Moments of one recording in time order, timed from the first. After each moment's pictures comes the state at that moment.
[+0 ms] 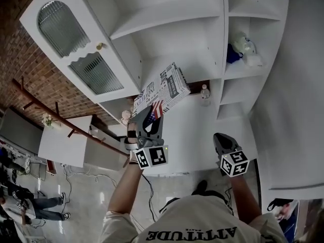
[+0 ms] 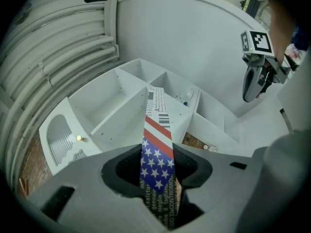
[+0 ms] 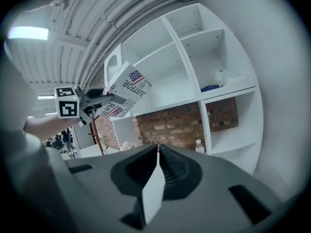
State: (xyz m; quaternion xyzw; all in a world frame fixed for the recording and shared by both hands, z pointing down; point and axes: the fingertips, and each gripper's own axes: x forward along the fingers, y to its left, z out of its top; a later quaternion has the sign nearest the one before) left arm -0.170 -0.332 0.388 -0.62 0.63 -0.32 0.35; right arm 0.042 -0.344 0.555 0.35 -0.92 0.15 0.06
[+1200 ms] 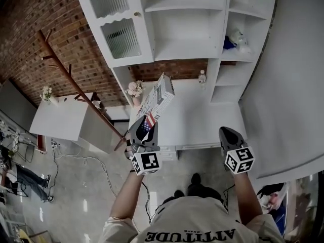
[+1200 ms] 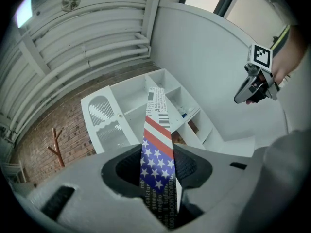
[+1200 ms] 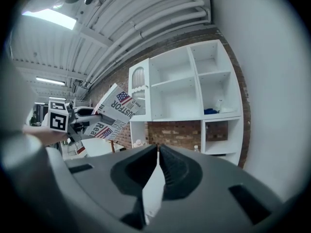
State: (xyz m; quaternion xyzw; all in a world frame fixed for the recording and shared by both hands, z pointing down) left arm -0.181 -0.066 0.429 -0.65 0.70 -0.20 0.22; right arm 0.091 -0.140 0.491 0.37 -0.92 0.06 0.07
